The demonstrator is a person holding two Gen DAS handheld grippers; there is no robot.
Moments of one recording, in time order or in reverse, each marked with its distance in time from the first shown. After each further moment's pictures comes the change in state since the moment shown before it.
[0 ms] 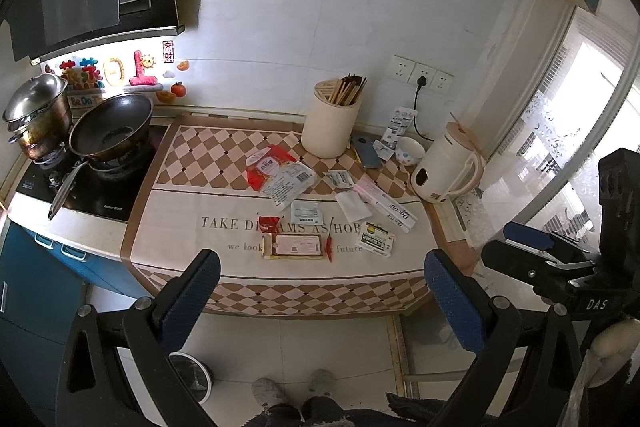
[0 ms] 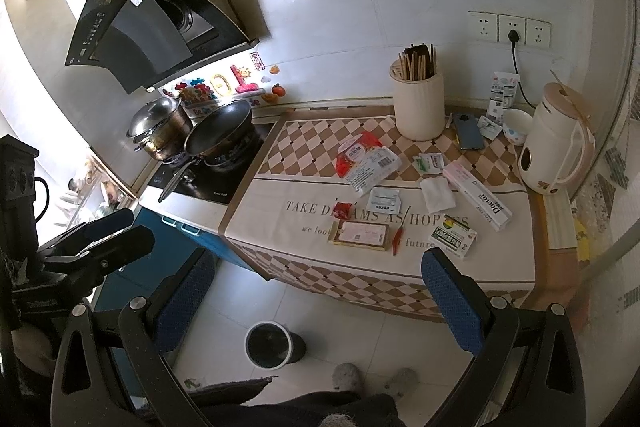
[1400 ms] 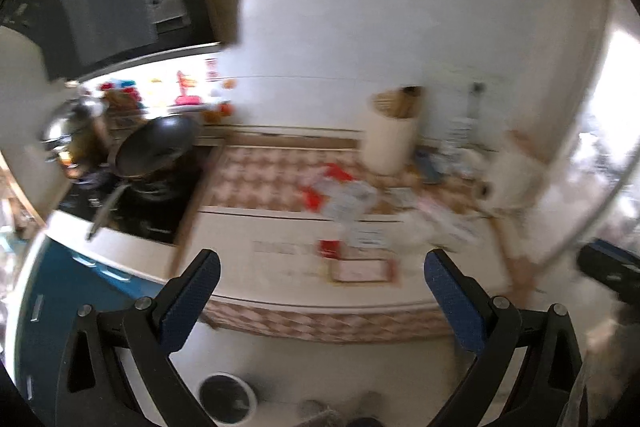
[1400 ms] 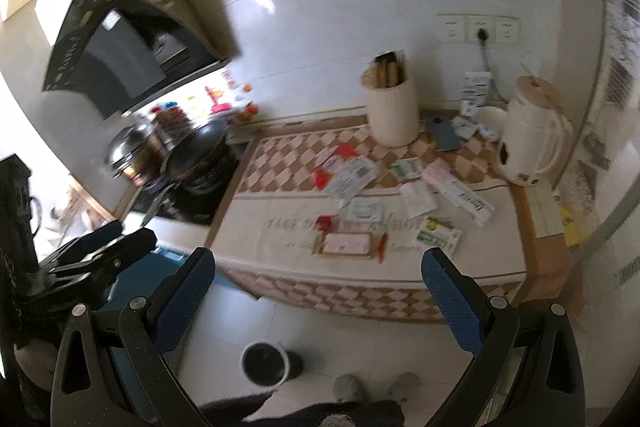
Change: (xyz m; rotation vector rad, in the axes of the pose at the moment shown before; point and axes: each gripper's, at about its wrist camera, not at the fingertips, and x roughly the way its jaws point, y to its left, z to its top) left arm 0.044 0.031 0.012 0.011 -0.061 0.244; right arm -0.004 -0.006 0.005 0.095 -0.064 -0.112
